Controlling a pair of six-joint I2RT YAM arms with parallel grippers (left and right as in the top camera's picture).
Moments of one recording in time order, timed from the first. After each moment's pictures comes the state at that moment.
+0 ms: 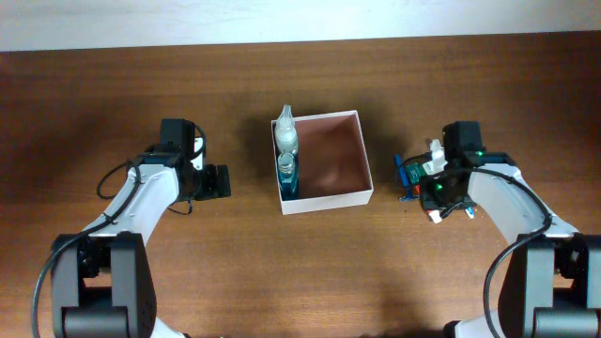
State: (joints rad) left arm -0.04 1.75 1.07 -0.63 0.02 -0.15; right arm -0.06 1.67 0.99 -0.73 -0.02 -0.06
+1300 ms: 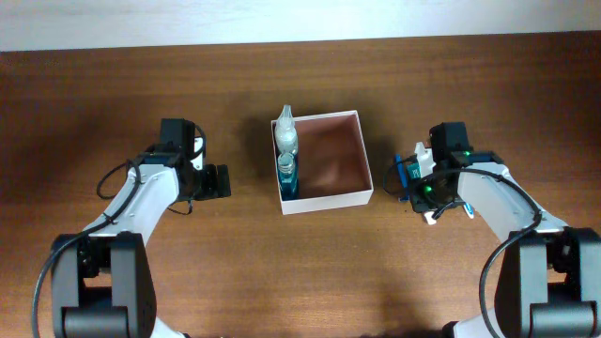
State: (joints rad) left arm -0.04 1.75 1.07 -0.63 0.02 -0.15; right arm 0.00 1.69 0.98 -0.72 -0.02 -0.11
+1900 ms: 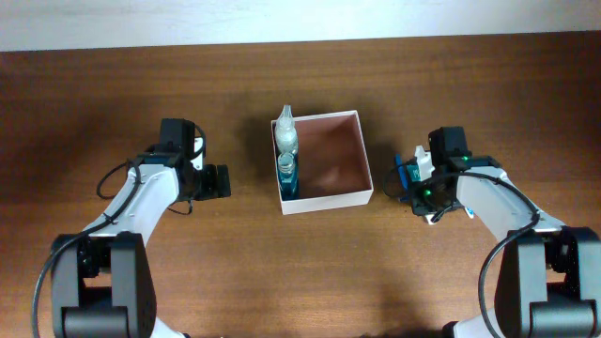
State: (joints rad) left arm -0.04 1.75 1.07 -0.63 0.02 -0.15; right arm 0.00 1.69 0.94 -0.68 0.00 -0.10
